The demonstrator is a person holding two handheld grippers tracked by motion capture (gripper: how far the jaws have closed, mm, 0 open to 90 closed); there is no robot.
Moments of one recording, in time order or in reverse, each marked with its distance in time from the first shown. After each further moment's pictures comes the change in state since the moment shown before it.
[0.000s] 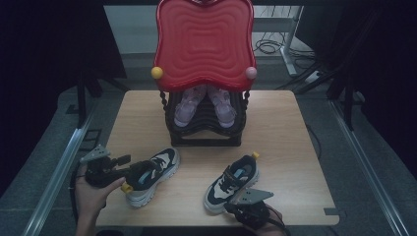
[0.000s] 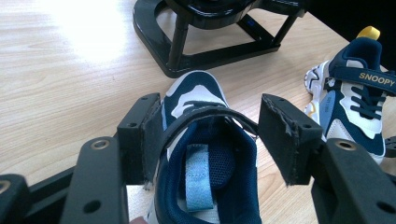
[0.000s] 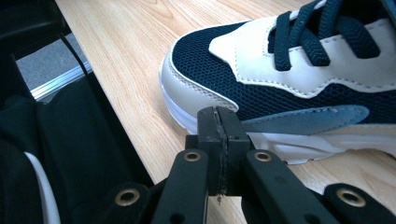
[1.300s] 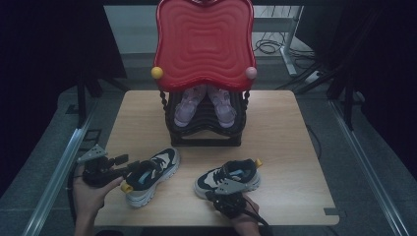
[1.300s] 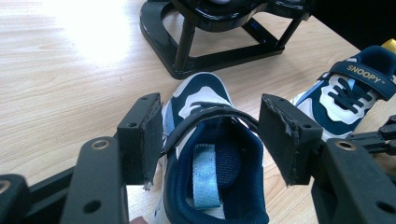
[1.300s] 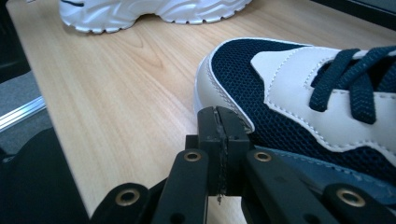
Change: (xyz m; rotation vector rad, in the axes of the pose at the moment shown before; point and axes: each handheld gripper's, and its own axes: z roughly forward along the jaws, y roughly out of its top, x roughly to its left) left arm 0.004 0.000 -0.004 -0.011 0.012 -0.005; right arm 0.012 0.034 0.053 -0.059 -0.071 0.009
